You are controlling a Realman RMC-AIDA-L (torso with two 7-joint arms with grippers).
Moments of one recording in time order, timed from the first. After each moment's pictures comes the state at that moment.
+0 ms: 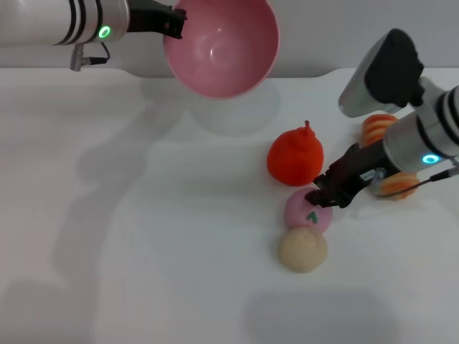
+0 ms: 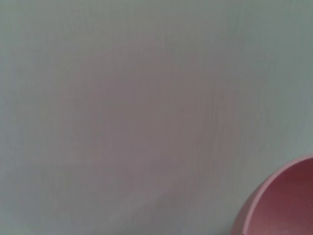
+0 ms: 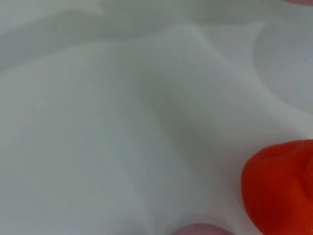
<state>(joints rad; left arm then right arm) -0.80 -2.05 1.29 0.94 2.36 0.69 -2.42 0.70 2.08 -1.34 -0.98 -2.44 -1.28 2.16</state>
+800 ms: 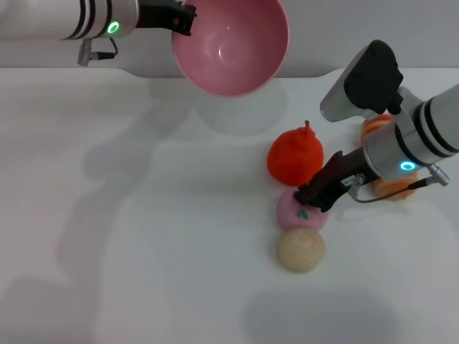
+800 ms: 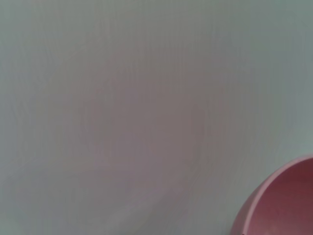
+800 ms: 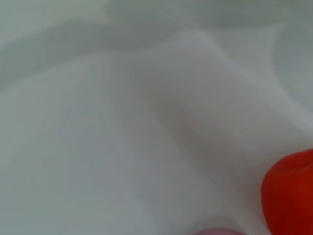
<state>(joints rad) -0.81 -2.05 1.31 0.94 2.36 0.69 -2.41 0.75 2.08 -1.39 -0.84 -2.37 -1.17 2.18</state>
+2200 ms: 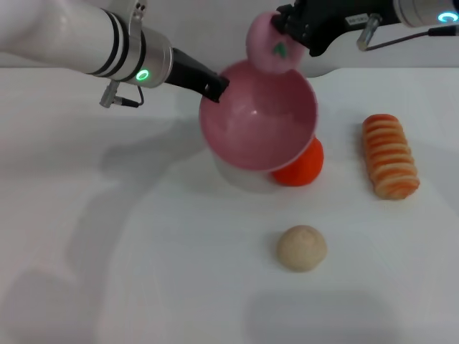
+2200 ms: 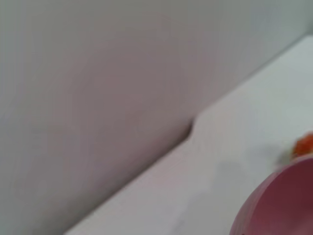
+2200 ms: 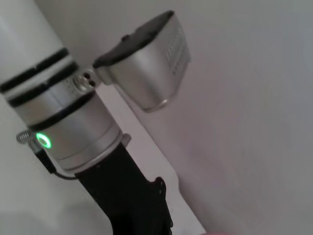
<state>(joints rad) -0.84 -2.06 1.41 0.95 2.39 0.94 -2.47 0.67 2.07 -1.33 -1.56 -2.36 -1.26 2.24</state>
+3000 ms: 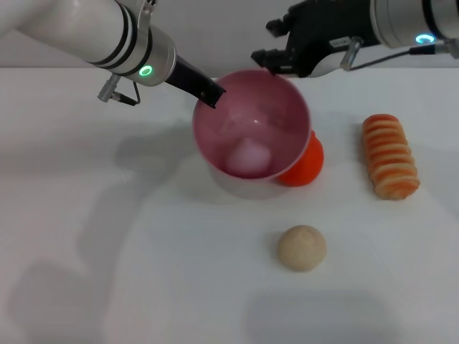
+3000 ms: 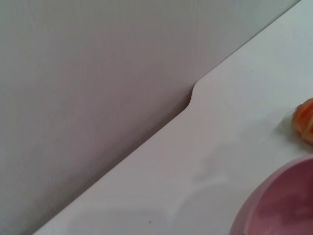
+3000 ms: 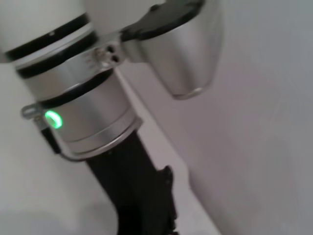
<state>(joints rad) -0.88 -2.06 1.41 0.96 2.51 1.03 -2.56 0.67 2.07 -1.38 -1.50 -2.35 -1.20 2.22</state>
